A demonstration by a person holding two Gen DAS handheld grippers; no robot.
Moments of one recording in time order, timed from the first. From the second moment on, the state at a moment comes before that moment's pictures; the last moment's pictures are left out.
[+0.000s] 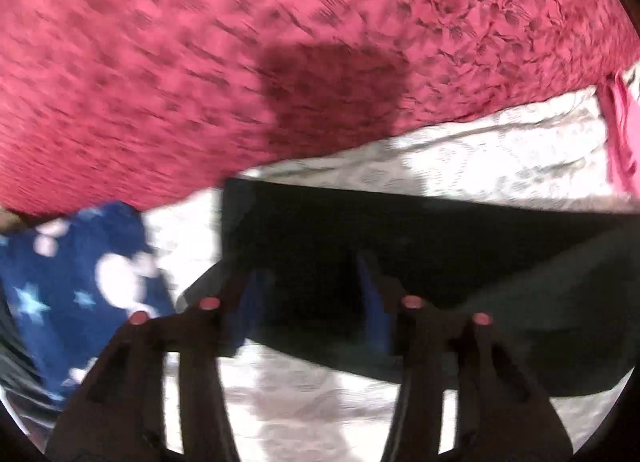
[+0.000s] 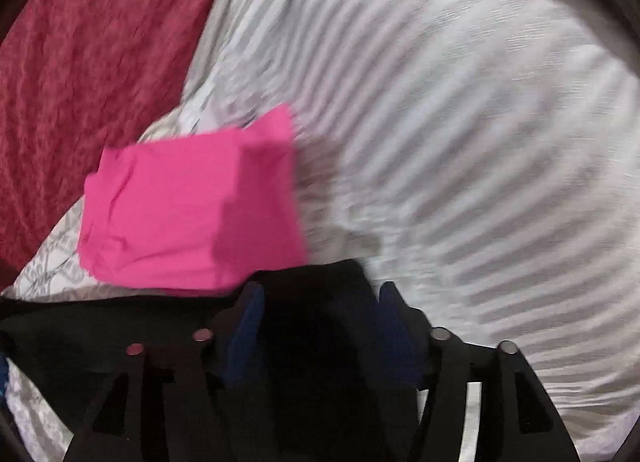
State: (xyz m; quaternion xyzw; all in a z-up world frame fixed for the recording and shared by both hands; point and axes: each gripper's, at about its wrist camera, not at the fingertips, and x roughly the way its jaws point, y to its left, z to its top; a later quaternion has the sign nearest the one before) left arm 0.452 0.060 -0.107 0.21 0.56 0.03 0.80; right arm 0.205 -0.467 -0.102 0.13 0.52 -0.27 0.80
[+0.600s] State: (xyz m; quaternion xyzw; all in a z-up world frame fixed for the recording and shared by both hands) left arm 0.191 -0.077 -0.146 0.17 0.48 -0.36 0.78; right arm 0.025 -0.458 -0.137 0.21 0.50 -0.22 0.81
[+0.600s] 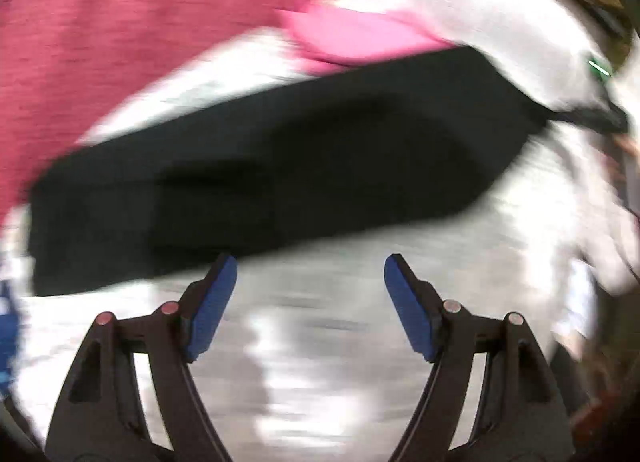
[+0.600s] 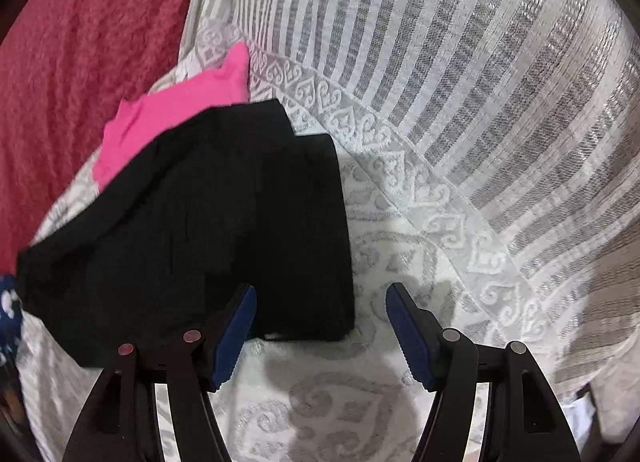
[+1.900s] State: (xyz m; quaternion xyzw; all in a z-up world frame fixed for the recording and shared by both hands) left arm 0.203 -0.170 -0.178 0.11 0.48 -0.46 0.74; right arm 0.051 -0.455 -0.166 0.21 0.47 -0.20 0.83
